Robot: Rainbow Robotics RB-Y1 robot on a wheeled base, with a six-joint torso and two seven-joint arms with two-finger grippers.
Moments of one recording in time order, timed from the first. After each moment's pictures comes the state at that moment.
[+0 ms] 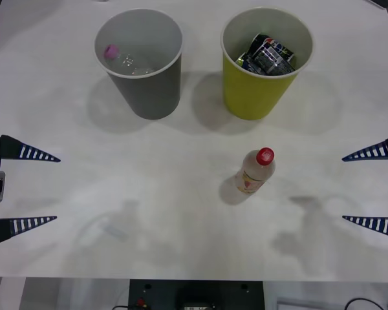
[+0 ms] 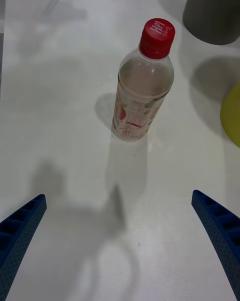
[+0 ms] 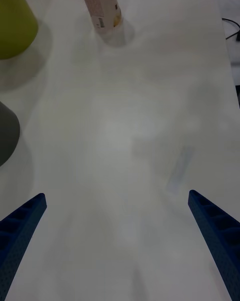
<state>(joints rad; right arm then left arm) 0.26 -1.13 -0.26 -2.01 1.31 -1.13 -0.09 0.26 1.13 0.26 -2.01 -1.31 -1.13 -0.09</state>
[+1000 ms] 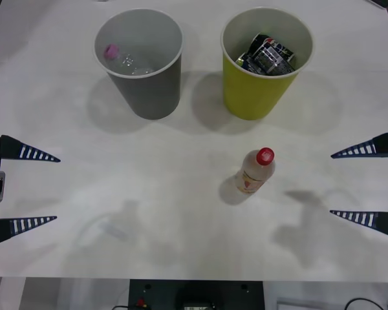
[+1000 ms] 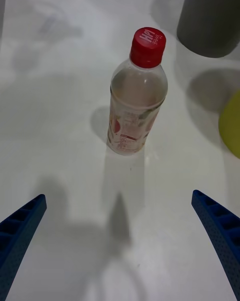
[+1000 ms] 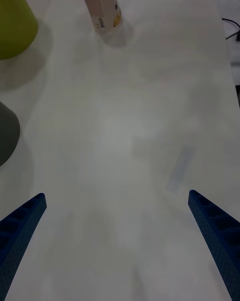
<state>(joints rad) 0.16 -1.09 -0.16 -1.89 1.26 -1.14 -0.01 0.26 1.13 0.26 -2.01 -1.31 -1.13 -0.09</state>
